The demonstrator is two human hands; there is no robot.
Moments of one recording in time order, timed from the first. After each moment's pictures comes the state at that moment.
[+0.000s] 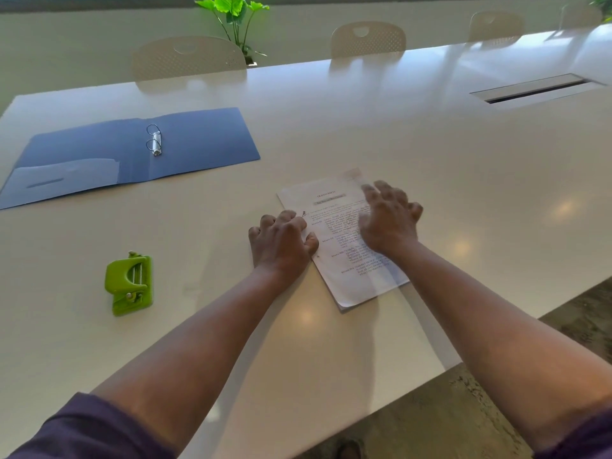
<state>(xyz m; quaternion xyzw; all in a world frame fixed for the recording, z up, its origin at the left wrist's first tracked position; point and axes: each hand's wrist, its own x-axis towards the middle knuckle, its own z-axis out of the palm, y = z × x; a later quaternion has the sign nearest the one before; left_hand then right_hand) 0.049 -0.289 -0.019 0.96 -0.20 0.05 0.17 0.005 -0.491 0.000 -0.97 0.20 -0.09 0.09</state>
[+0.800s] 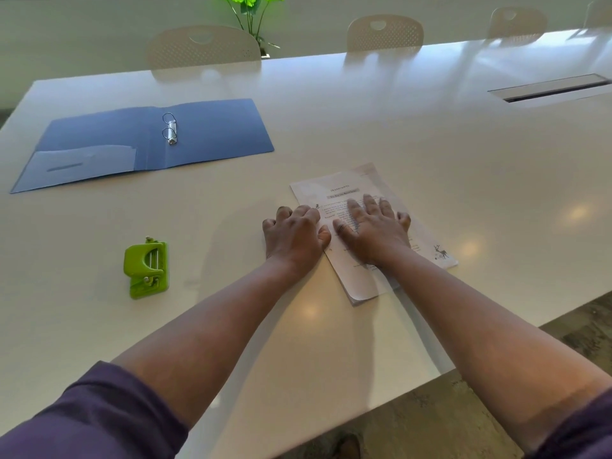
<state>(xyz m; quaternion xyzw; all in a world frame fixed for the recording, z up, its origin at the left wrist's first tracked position) 0.047 -0.287 -0.018 0.96 -0.22 0.04 0.14 0.009 -0.457 -0.019 -0.98 0.18 0.05 0.06</state>
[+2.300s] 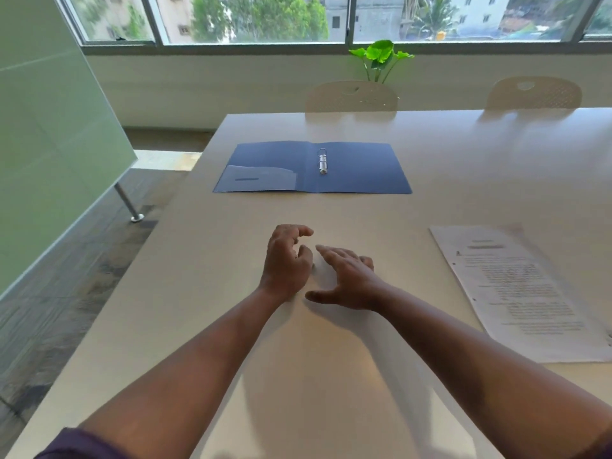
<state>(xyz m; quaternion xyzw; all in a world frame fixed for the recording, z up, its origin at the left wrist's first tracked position) 0.045 -0.034 0.014 0.87 -0.05 0.17 0.46 0.045 -0.197 -0.001 -0.96 -0.18 0.07 0.20</state>
